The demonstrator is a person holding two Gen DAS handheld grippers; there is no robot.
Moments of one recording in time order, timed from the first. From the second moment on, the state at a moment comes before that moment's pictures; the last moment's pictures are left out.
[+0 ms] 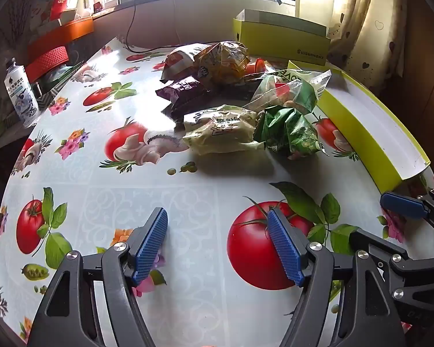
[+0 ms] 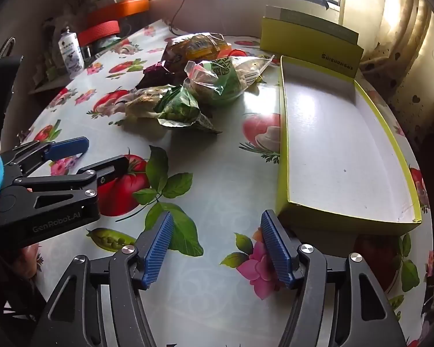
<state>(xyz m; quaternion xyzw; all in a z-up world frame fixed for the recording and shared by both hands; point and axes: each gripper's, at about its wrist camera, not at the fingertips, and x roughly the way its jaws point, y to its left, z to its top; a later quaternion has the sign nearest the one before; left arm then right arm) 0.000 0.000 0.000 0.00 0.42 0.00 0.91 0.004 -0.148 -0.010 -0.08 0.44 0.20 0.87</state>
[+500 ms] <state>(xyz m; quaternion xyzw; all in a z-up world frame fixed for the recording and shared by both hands) 0.000 0.000 0.000 -0.01 0.42 0.00 0.91 0.004 -0.147 -0.011 -0.09 0.44 0.20 0.87</state>
